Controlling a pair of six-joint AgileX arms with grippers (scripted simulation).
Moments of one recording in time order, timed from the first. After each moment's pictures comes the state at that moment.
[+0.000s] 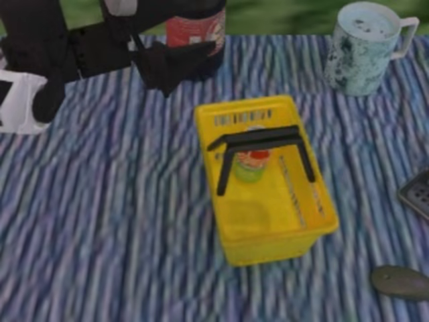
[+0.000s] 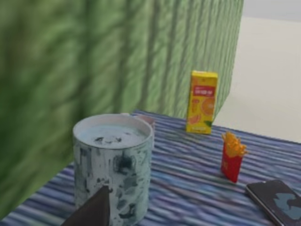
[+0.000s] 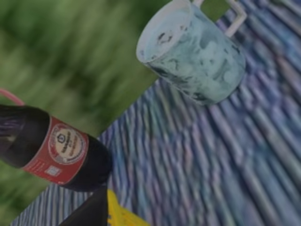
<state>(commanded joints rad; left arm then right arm) -0.23 2.02 1.13 0.87 1.06 -0.02 0.09 0.44 0.40 -0.29 0.01 0.85</state>
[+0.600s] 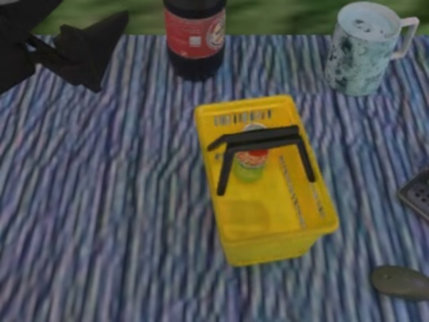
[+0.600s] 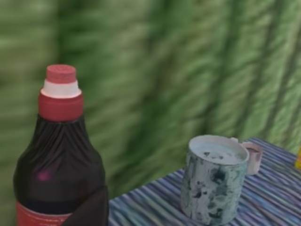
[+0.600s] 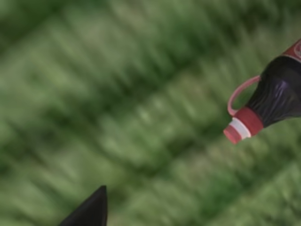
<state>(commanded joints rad) -0.13 1.38 0.79 0.57 0.71 -0.07 0.24 0.93 1.15 -0.56 0.04 2.20</state>
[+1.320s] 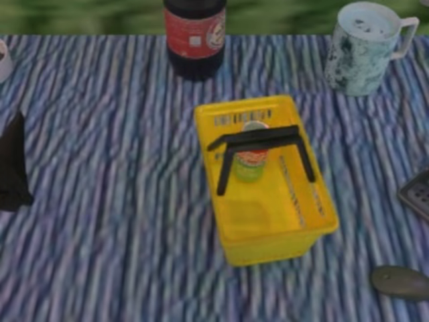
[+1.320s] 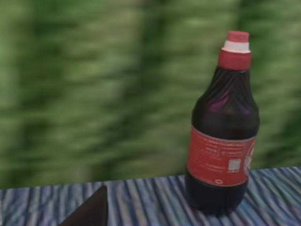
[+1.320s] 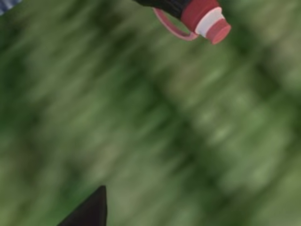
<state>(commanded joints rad) -0.03 0.52 0.33 0.22 0.29 -0.06 0.48 1.59 1.97 -0.95 0.04 4.00</state>
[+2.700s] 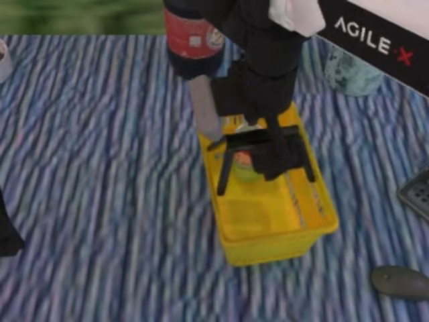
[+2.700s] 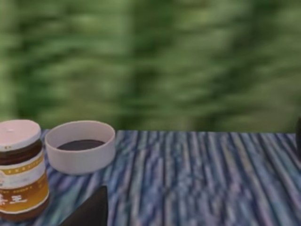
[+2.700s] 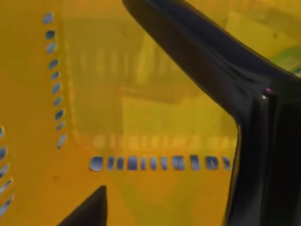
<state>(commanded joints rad) 0.02 0.00 0.00 0.00 0.00 0.00 0.65 2.28 2.17 -1.46 0.00 5.20</state>
